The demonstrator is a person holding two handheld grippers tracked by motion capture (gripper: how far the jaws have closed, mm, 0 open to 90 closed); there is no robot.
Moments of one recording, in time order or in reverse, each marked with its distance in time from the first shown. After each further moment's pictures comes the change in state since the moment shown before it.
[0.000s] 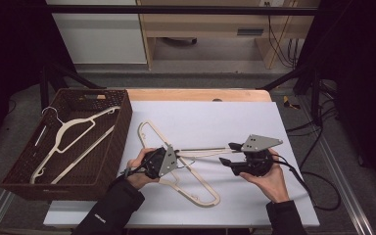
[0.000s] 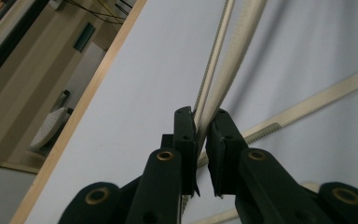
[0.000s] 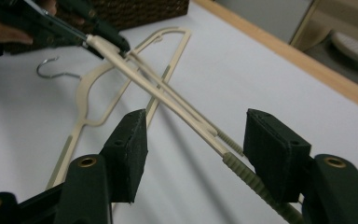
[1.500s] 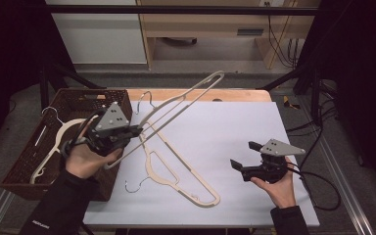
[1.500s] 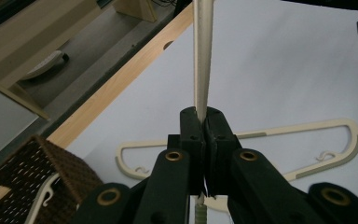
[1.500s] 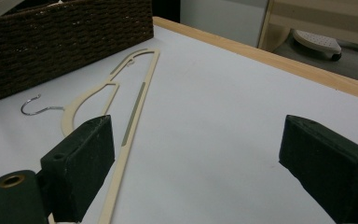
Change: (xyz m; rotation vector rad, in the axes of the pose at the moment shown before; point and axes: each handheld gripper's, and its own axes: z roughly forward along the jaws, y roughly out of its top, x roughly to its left) left arm 0.103 0.030 -0.156 0.065 -0.015 -0.393; right arm -0.002 -0.023 -0.026 -0.113 -0.110 0.183
